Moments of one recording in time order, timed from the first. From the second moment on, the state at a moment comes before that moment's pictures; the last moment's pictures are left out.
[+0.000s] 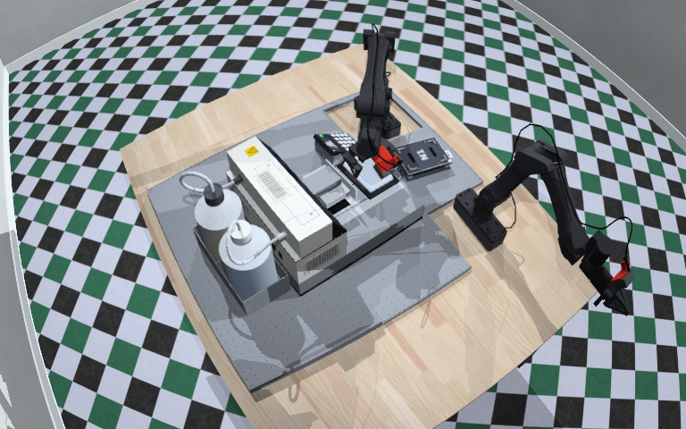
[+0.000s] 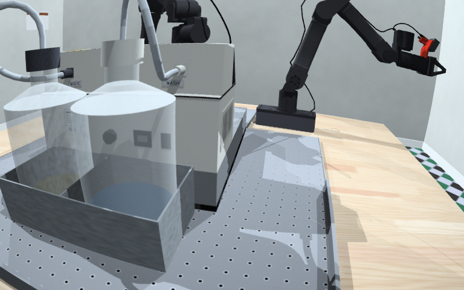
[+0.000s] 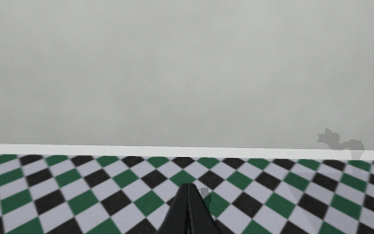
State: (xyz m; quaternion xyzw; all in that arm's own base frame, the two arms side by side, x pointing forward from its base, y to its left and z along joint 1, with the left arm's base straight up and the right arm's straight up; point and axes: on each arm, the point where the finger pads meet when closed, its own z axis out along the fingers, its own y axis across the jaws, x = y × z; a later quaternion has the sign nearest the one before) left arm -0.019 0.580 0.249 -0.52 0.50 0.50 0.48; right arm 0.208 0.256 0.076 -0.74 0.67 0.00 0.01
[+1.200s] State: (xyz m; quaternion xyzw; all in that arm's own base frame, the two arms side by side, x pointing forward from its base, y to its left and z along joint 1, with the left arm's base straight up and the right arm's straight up) left arm -0.019 0.580 0.249 -0.52 0.50 0.50 0.48; right arm 0.208 0.256 0.064 -0.74 0.67 0.00 0.01
